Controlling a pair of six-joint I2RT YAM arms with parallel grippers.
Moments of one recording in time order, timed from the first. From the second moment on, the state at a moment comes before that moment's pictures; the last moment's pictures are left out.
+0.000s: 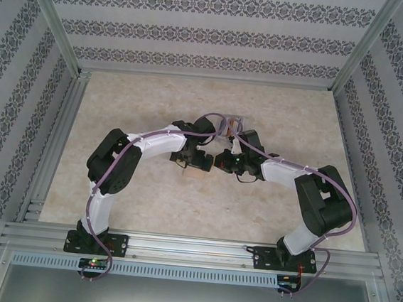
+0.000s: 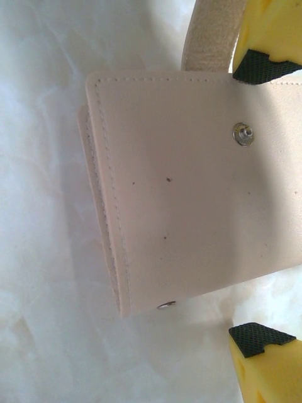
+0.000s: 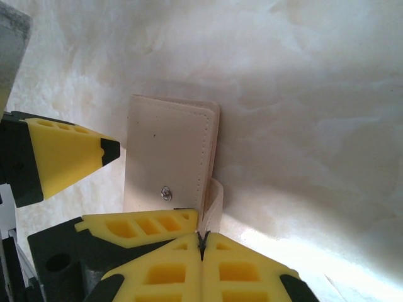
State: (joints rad) left arm -0.68 2.03 1.48 -0.80 0.01 -0.47; right arm 0.45 1.63 0.78 -0.03 -0.50 0.71
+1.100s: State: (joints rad) left arm -0.72 2.08 1.50 -0.77 -0.07 -0.48; right arm 0.39 1.64 0.68 0.14 -0.55 0.77
